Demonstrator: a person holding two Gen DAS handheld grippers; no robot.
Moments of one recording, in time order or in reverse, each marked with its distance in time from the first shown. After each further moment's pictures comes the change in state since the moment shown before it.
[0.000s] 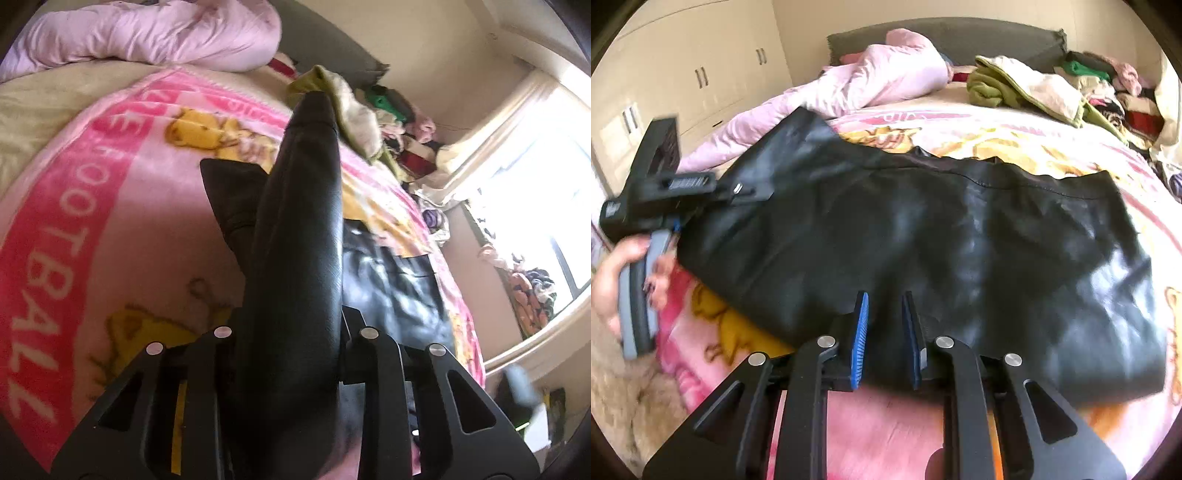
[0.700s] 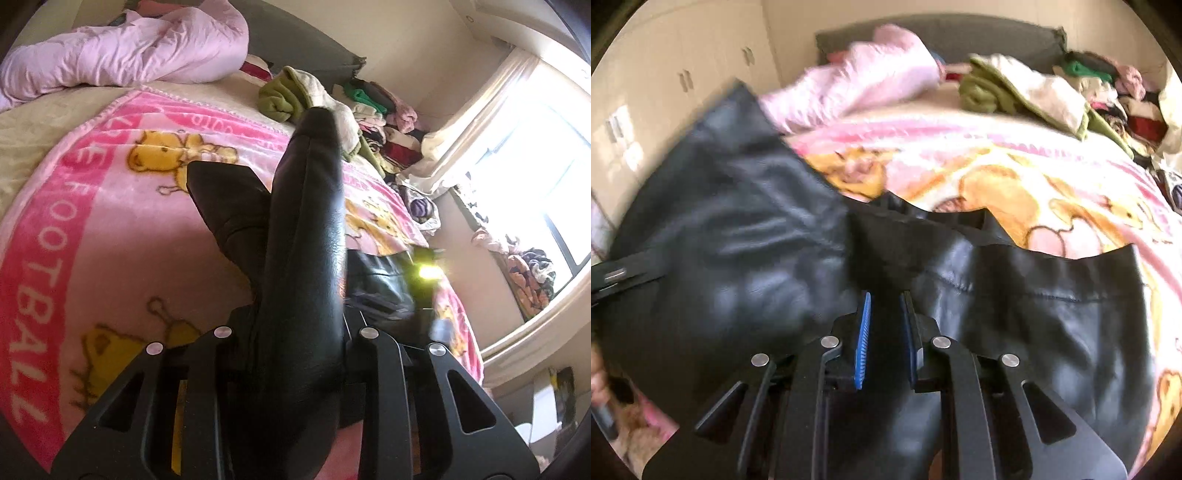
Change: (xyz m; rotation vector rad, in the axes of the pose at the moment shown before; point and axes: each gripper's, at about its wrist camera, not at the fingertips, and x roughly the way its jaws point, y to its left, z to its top) left arm 0.006 -0.045 0.015 0.084 0.009 -0.019; right arm 0.087 -0.059 0.108 0.035 0.048 -0.063
